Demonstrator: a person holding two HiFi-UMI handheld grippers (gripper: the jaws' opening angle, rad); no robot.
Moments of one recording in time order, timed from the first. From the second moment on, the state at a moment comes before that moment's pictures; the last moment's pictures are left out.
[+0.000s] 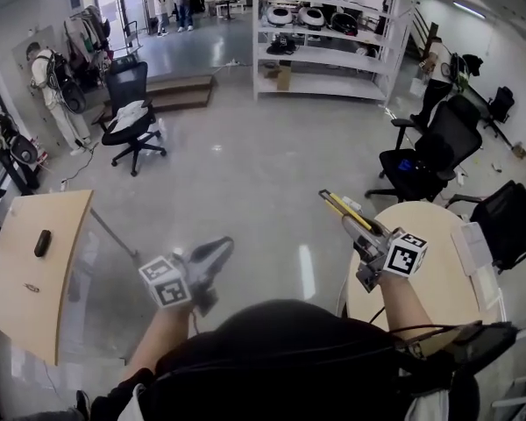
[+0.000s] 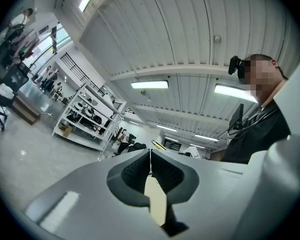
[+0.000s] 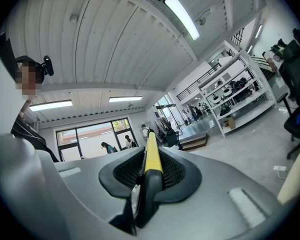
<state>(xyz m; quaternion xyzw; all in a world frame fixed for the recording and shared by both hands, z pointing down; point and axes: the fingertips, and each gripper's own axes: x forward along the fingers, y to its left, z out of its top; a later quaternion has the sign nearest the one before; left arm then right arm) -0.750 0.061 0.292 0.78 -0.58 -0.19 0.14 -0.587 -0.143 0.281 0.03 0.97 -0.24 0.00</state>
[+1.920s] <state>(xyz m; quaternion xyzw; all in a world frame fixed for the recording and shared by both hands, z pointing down) -0.103 -0.520 0.371 0.92 -0.35 0.00 0.20 0.078 -0.598 0.412 -0.29 0.92 -0.26 0.09</state>
